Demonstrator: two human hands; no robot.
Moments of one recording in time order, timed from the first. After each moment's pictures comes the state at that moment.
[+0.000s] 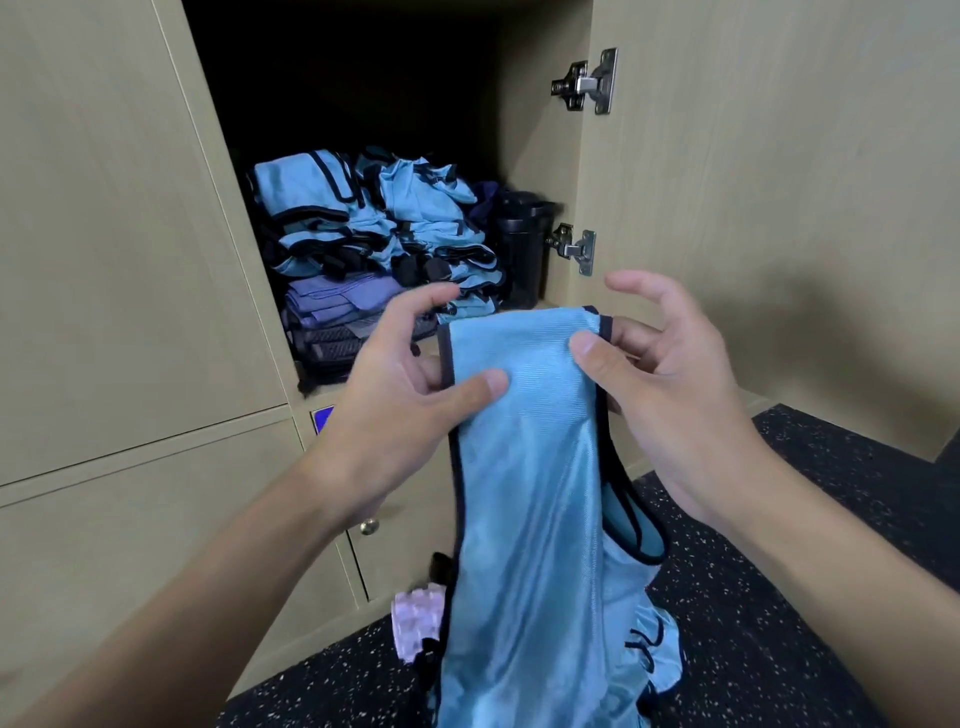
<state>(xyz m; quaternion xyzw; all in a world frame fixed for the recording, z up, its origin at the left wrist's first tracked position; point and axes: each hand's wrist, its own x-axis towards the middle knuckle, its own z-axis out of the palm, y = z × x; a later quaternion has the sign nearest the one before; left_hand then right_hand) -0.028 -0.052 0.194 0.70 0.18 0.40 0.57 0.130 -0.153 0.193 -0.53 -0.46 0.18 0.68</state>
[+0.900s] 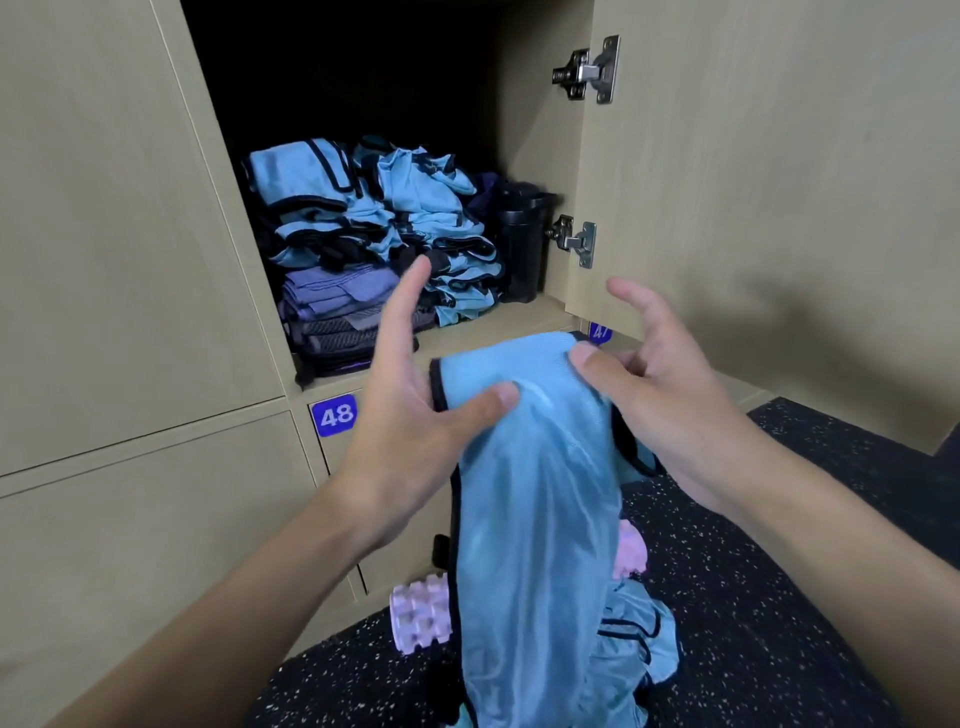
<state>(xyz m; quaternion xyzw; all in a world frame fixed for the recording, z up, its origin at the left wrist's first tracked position) -0.020 -0.050 0.166 0.68 0.16 0.44 0.56 0.146 -0.146 0.180 -0.62 -0.46 0.22 0.60</state>
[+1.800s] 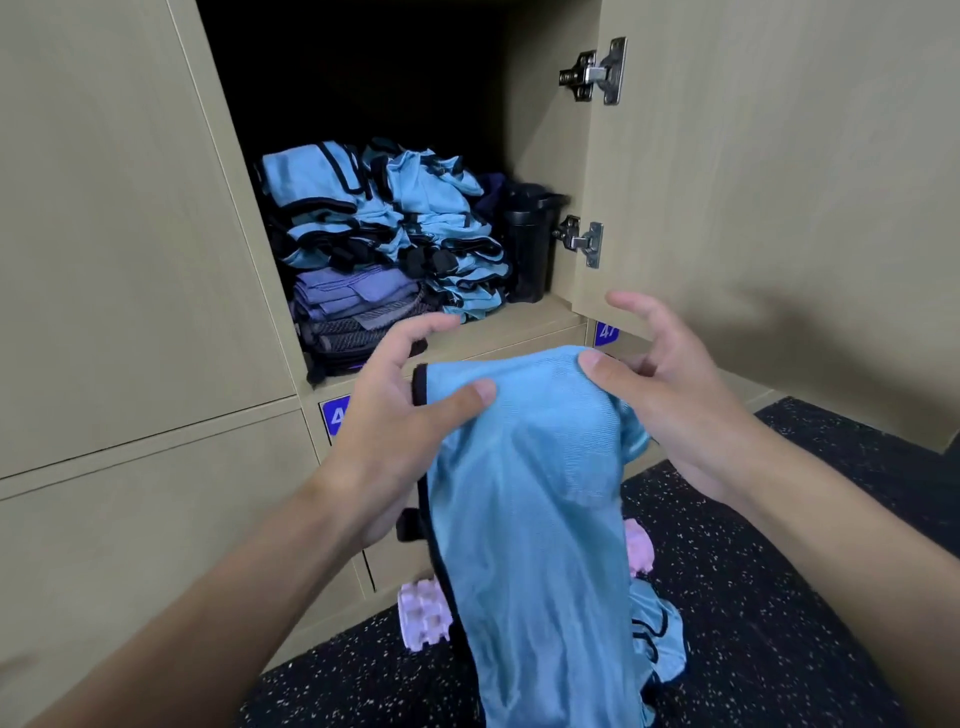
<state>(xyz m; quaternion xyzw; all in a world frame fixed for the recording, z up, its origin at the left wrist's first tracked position) -0.032 -0.045 0.167 0.63 0.24 0.41 0.61 0.151 -0.143 0.176 -0.59 -0.44 0.24 0.63</state>
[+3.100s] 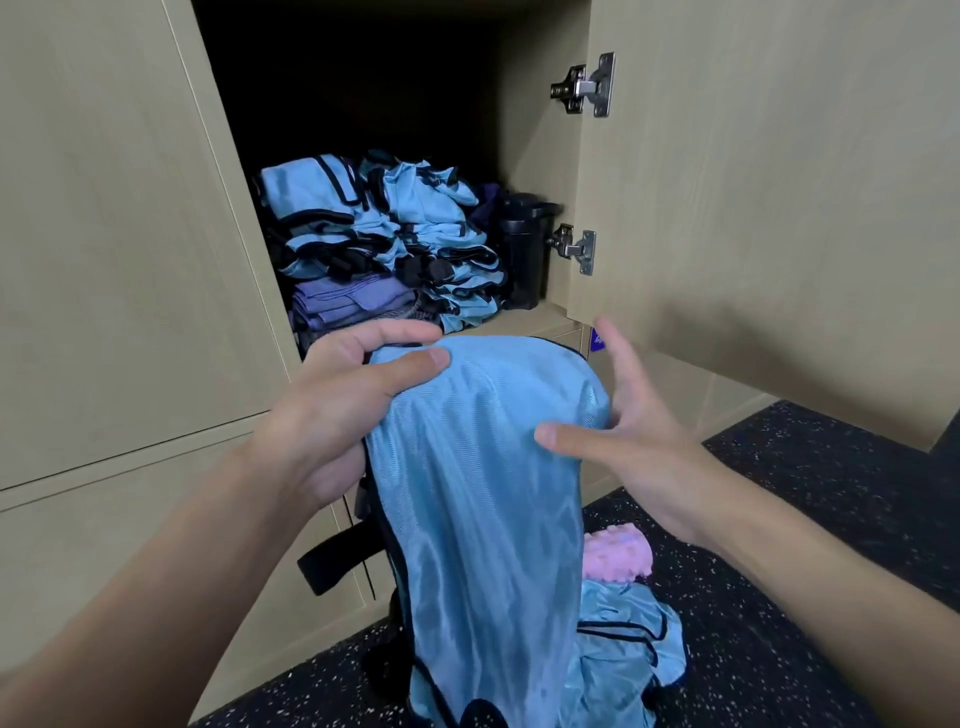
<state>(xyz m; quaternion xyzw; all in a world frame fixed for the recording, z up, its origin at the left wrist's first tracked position) -0.048 -0.035 0.207 0.58 0.33 0.38 0.64 0.141 -0.145 0.151 -0.54 -0.45 0.36 0.62</state>
